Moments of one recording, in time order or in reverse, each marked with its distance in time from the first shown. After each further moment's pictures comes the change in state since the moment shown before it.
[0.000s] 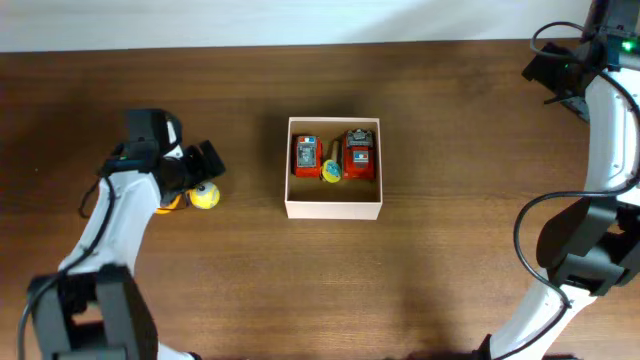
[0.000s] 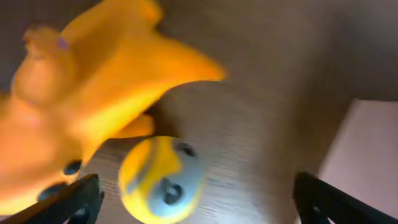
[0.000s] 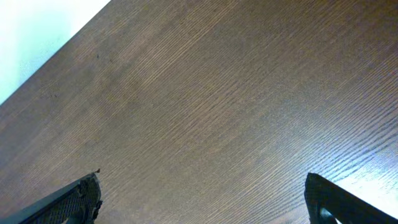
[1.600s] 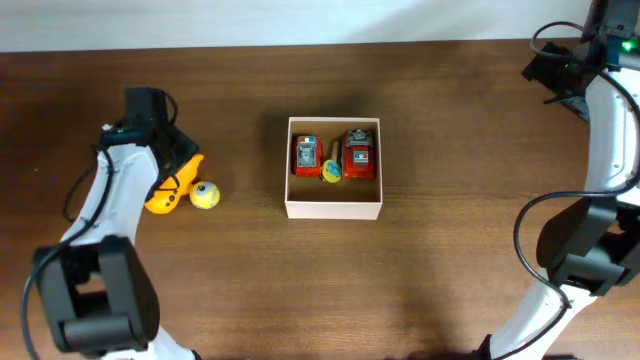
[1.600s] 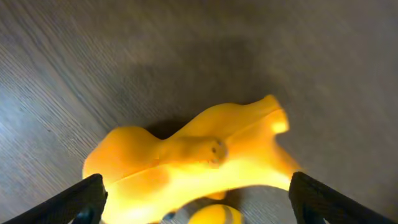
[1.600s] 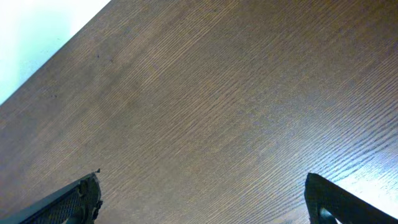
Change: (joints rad) left arm 0.000 0.130 0.192 -0.139 -0.367 -0.309; right arm 0.000 0.000 0.000 0.000 0.000 0.000
